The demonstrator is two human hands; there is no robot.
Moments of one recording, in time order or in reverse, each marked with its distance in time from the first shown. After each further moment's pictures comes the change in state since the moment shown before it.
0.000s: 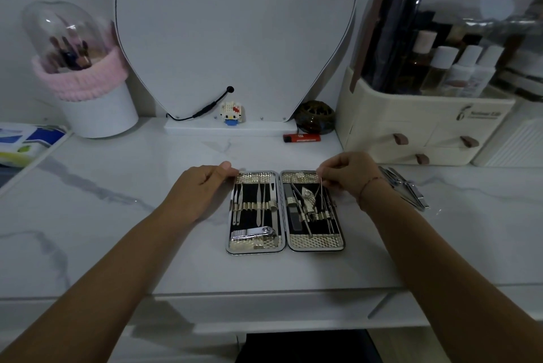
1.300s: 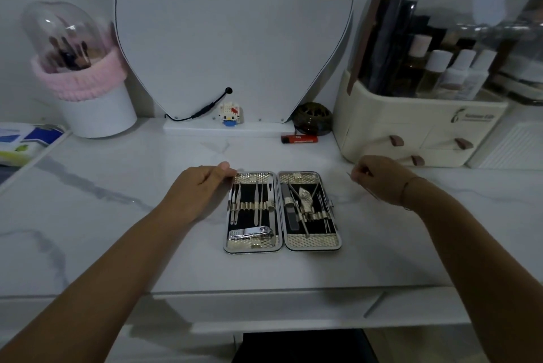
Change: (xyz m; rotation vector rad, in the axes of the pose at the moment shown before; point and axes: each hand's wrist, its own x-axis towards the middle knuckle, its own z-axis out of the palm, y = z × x) left_hand 0.003 -0.006 0.001 -0.046 0.003 0.008; right_hand -0.001 0.004 -0.055 -0.802 -0.145 -0.187
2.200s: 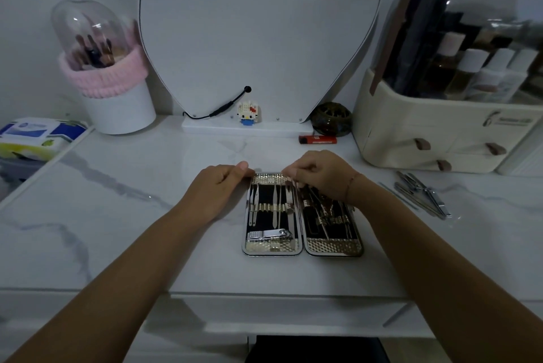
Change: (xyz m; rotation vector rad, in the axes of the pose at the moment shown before) left_hand -0.003 0.008 -0.004 0.117 -0.044 0.012; right_hand 0.034 -0.093 0.040 0.283 -0.034 -0.391
